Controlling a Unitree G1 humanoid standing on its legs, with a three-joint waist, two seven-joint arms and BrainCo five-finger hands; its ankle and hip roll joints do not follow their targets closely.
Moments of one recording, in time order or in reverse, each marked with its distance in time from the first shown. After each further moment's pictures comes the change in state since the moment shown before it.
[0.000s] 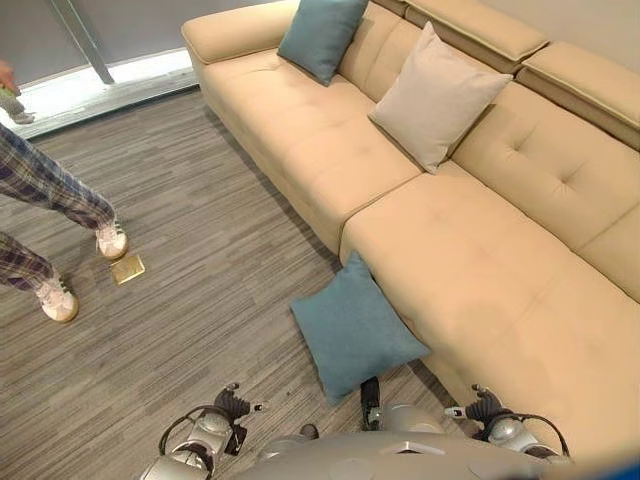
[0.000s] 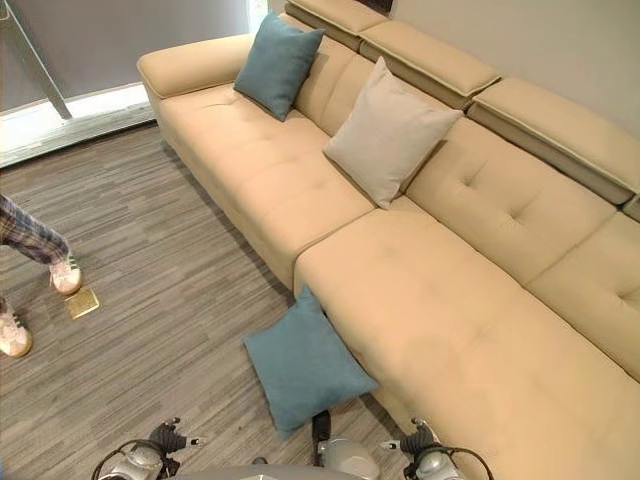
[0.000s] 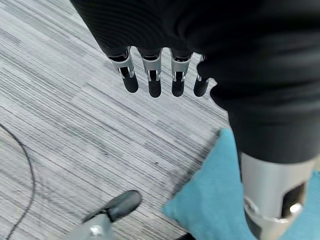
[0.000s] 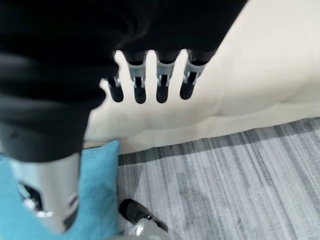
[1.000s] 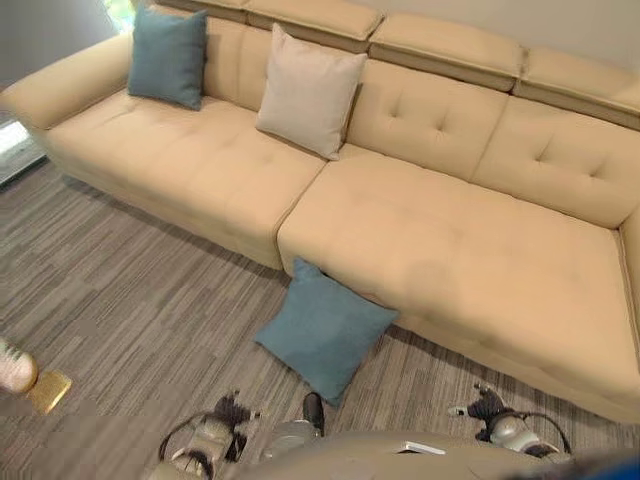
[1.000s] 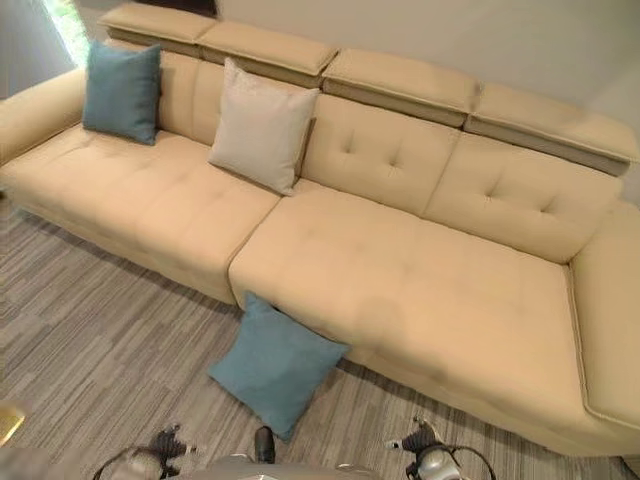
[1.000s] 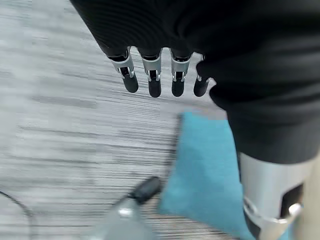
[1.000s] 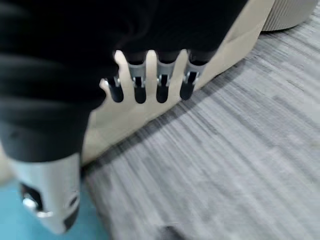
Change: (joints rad) left arm -0.006 0.001 0.011 -0.034 -0.005 -0.003 0.000; right arm -0.010 -0.003 0.042 0.020 0.002 0.000 -0.010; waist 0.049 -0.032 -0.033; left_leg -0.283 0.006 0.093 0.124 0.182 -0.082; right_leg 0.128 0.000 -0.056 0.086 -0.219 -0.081
